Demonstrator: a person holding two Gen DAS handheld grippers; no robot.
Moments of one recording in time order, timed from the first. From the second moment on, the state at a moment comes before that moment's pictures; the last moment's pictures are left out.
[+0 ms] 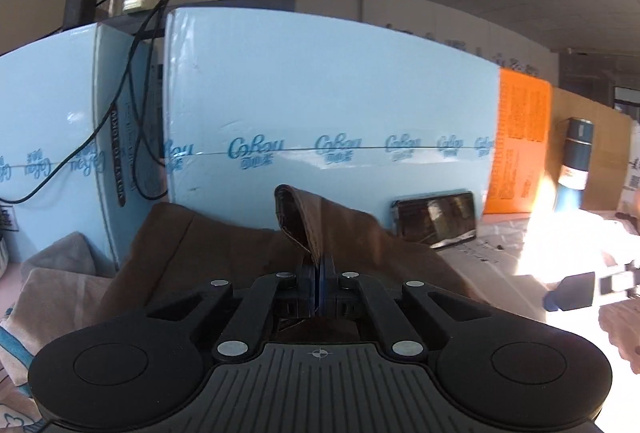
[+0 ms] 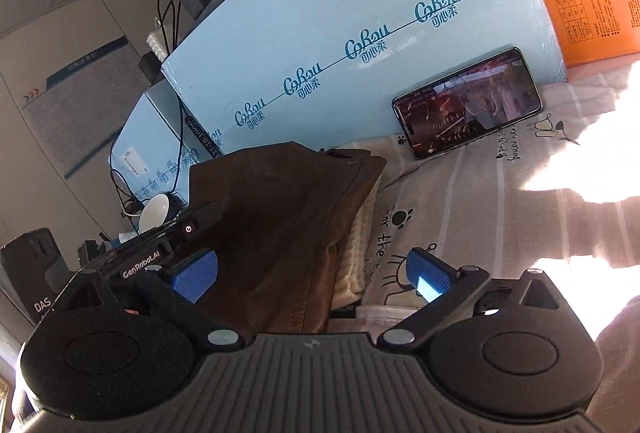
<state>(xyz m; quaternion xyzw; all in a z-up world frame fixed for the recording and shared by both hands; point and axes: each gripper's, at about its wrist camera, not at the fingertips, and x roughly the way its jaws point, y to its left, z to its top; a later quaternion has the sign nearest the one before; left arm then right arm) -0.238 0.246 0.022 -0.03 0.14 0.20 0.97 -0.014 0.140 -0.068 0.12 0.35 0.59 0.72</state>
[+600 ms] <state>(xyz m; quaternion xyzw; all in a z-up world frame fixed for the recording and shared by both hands) -0.261 0.196 0.000 0.01 0.18 0.14 0.97 -0.026 0.225 -0.073 0.12 0.41 0.52 0.74</state>
